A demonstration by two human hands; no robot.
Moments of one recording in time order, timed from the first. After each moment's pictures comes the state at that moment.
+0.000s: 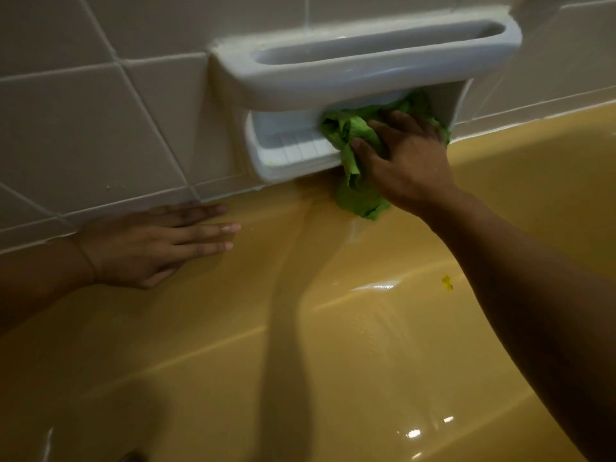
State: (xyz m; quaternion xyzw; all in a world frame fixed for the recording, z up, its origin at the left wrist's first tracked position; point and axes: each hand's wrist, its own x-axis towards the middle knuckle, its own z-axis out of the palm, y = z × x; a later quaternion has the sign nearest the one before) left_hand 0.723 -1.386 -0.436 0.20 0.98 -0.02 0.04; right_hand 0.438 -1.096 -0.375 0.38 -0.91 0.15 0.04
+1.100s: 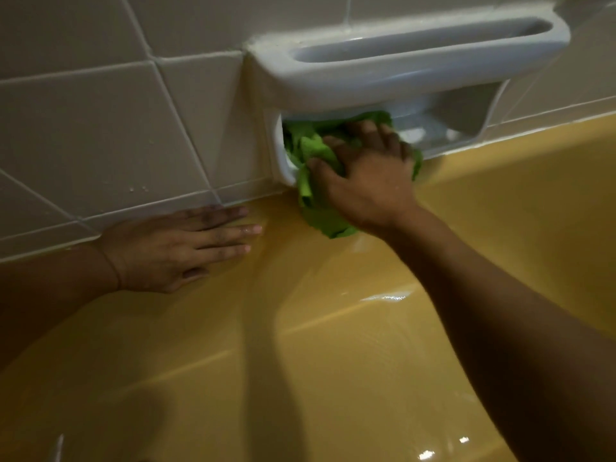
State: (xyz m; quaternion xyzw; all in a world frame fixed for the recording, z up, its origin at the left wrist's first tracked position) left_hand 0.725 -1.395 -0.441 0.23 0.97 -0.02 -0.01; right_hand 0.513 -1.154 -0.368 0.39 -0.91 0.16 0.02
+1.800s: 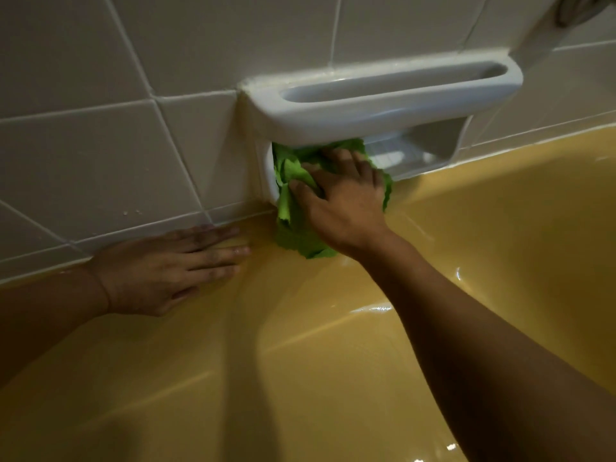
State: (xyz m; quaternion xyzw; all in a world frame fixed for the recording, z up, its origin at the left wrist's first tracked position) left_hand 0.724 -1.394 -0.437 0.28 0.96 -0.05 -0.05; right_hand 0.525 -1.160 -0.366 0.38 -0.90 0.19 -0.03
